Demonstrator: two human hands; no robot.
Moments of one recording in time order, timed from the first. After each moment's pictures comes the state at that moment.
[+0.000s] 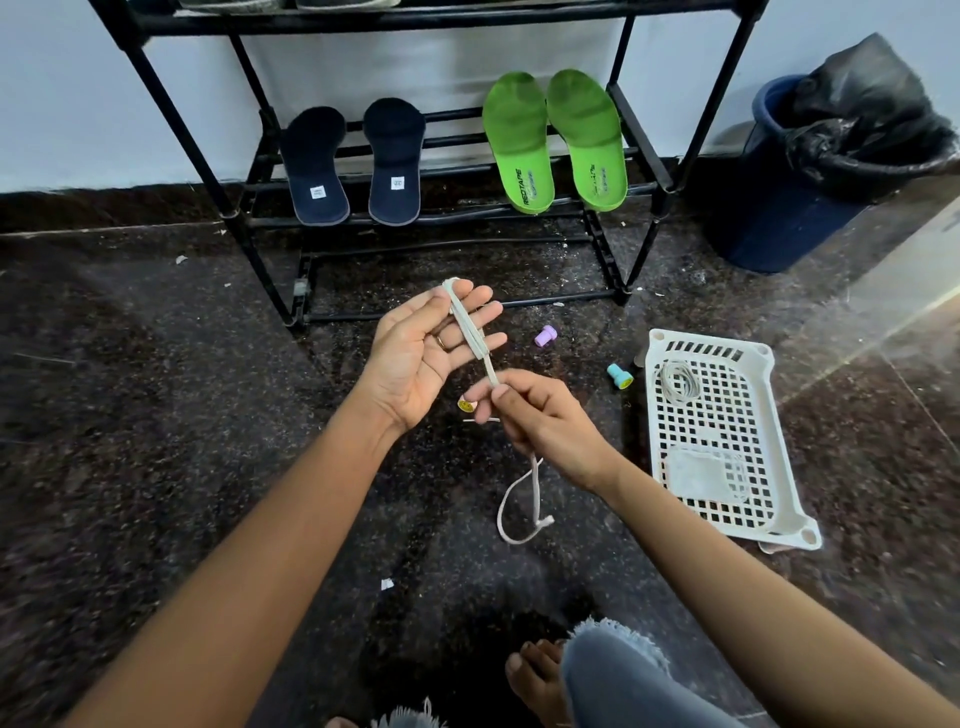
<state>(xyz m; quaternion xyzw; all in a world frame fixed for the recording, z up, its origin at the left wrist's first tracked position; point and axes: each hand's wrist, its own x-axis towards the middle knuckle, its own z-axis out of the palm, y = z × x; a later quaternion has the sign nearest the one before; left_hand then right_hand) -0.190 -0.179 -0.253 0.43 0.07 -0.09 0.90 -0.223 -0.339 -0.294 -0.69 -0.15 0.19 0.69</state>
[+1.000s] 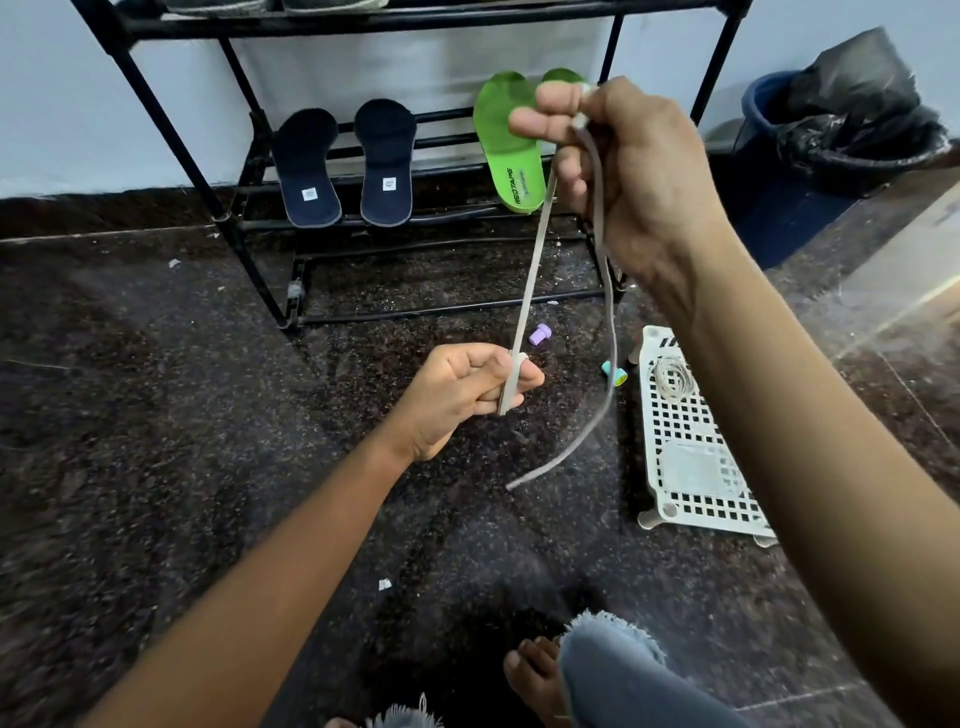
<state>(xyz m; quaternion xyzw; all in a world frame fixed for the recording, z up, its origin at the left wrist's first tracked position) -0.215 -0.196 -0.272 0.63 -0.06 -0.19 0.75 -0.145 -0.348 -0.124 -0.59 -0.06 0.04 0.81</state>
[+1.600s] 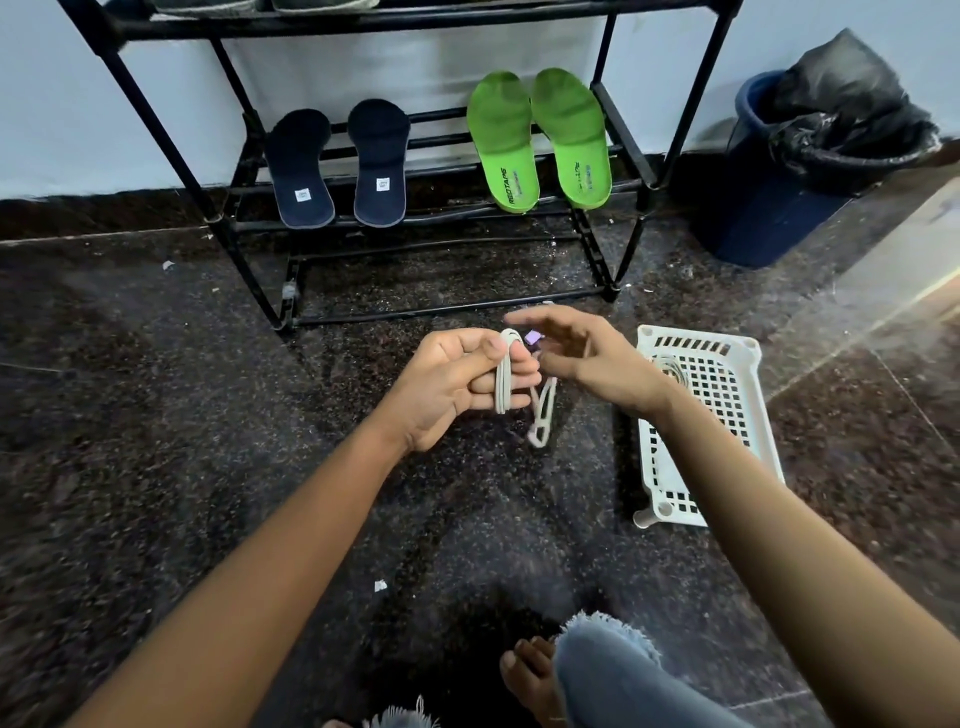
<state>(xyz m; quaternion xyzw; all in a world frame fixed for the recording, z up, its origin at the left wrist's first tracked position) -0.210 -0.200 -0.259 0.59 -0.04 -0.21 0.78 -0.168 -0.398 -0.273 -0.78 -0.21 0.16 0.57</state>
